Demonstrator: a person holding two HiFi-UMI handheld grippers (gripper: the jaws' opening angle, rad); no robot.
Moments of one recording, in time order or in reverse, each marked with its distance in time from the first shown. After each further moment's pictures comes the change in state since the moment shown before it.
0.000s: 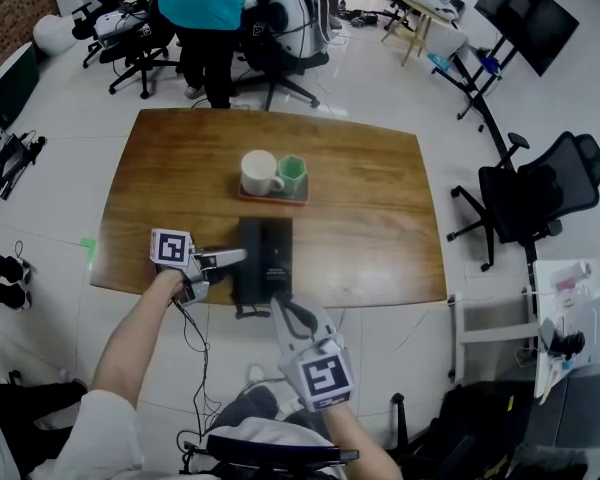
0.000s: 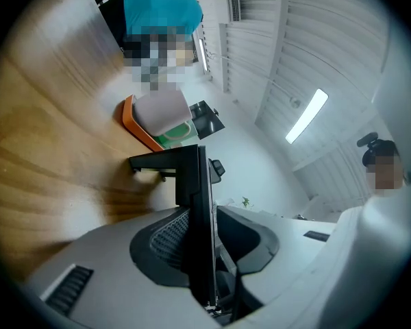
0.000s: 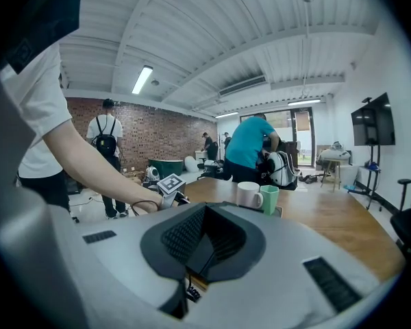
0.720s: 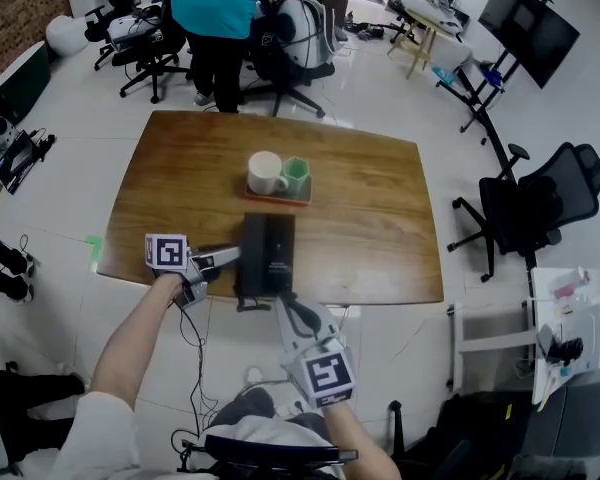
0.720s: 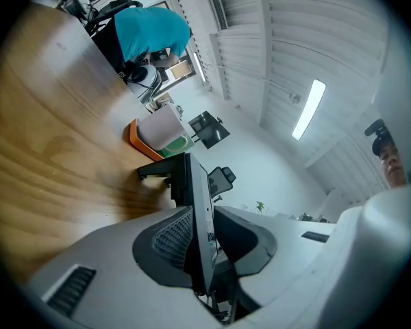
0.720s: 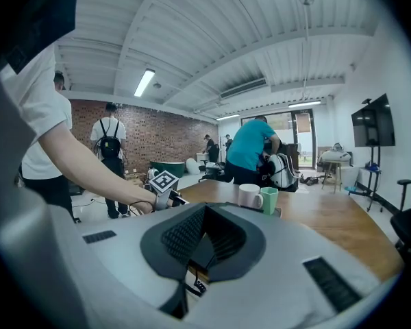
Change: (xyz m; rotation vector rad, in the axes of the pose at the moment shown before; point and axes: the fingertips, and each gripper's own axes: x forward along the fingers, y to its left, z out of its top) left arm -0.025 -0.031 0.000 0.126 -0.104 0.030; right arm -0.025 0.009 0.004 0.014 -0.025 0.007
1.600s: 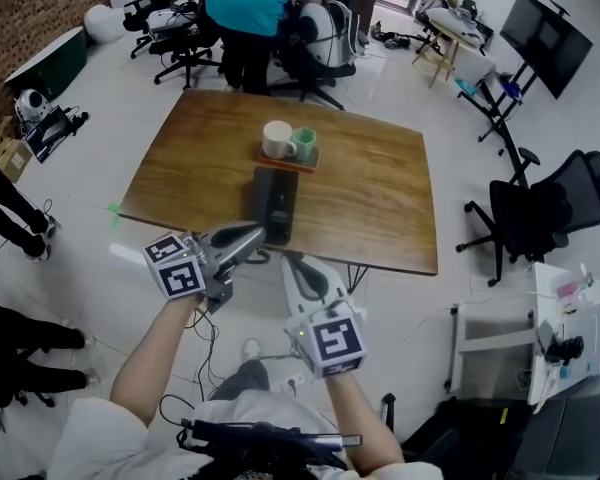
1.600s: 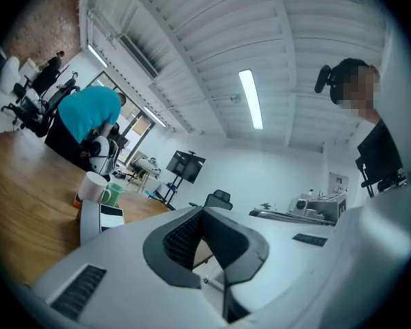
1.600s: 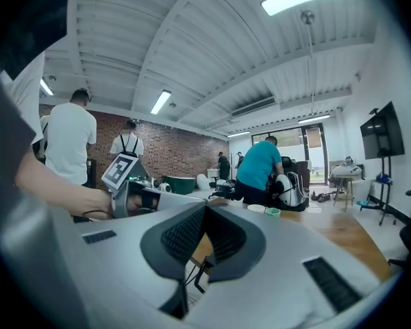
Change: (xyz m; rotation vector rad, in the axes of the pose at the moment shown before) left arm -0.025 -0.256 -0.064 0.475 -0.317 -0.039; right arm -0.107 0.034 0.044 -0.023 -0.153 0.113
